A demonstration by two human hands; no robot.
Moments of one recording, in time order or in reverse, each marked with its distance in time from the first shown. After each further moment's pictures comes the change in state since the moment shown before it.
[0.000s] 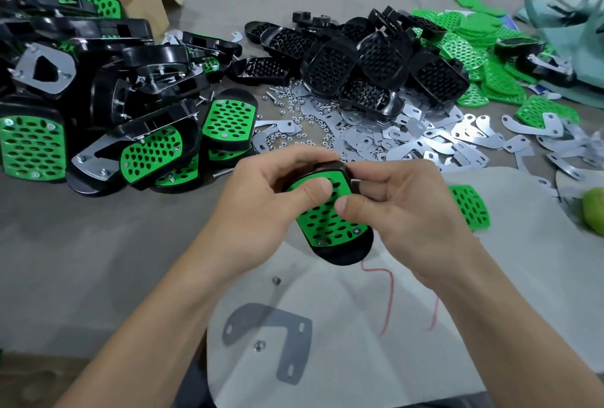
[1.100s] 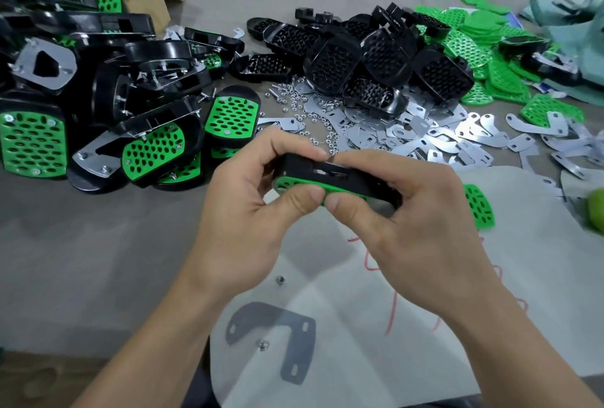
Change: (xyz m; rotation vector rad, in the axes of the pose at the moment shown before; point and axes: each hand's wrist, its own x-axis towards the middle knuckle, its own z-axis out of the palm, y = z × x) left_hand -0.014 -0.004 -0.006 -0.014 0.067 0.311; right_hand -0.013 -0.018 0.017 -0.464 0.191 -0.346
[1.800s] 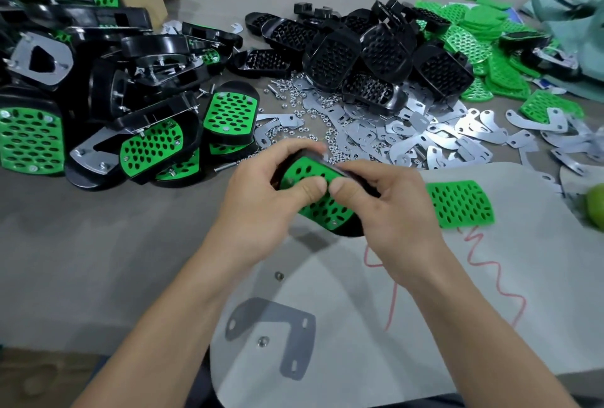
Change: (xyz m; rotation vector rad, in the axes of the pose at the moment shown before) left_hand 0.010 -0.021 0.006 0.105 0.013 -0.297; right_hand 0.005 0.035 0.024 0.237 0.025 0.323
